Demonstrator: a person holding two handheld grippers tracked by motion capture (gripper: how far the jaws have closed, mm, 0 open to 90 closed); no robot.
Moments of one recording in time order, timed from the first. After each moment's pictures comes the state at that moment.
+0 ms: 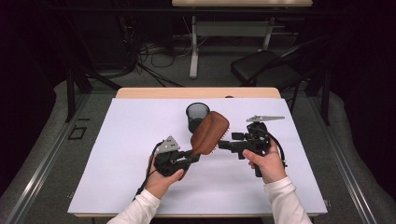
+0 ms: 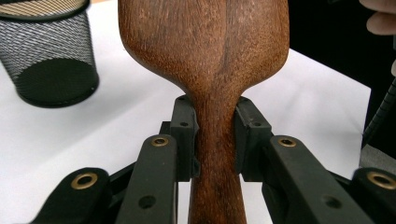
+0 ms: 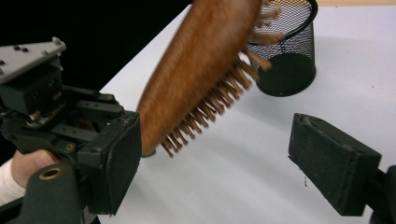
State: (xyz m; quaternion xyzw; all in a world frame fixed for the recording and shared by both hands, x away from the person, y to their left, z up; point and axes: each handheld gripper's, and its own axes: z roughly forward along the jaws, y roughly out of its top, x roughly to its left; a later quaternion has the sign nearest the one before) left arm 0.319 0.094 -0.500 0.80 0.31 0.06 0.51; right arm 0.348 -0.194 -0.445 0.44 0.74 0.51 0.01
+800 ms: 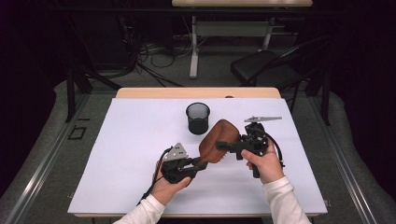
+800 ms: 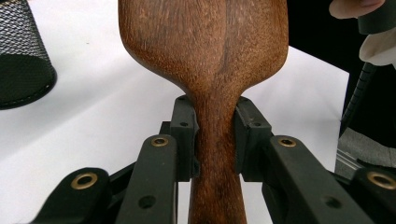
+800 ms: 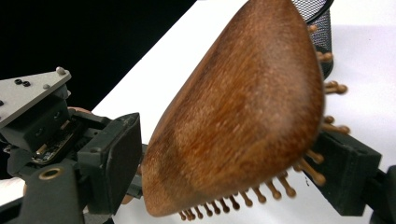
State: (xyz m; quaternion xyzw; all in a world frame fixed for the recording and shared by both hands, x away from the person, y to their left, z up) left arm 0.304 0.075 -0.506 0.81 0.28 0.05 0.51; right arm 0.351 -0.191 -0.451 0.44 0.74 0.51 -0.02
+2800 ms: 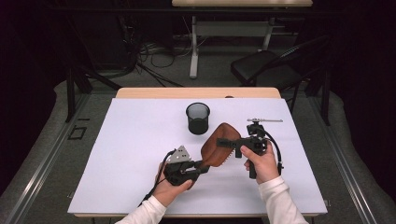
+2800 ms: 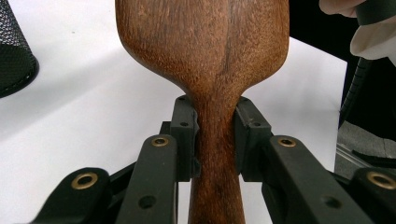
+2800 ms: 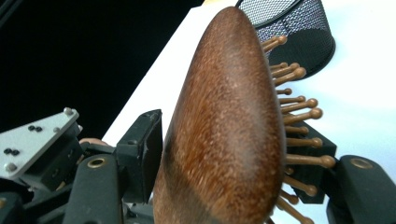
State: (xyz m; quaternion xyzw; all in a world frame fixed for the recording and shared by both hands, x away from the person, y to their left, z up) left arm 0.304 0.070 -0.518 0.82 0.27 0.04 0.51; right arm 0.357 -0.194 -0.465 0.51 0.68 0.53 -0.07
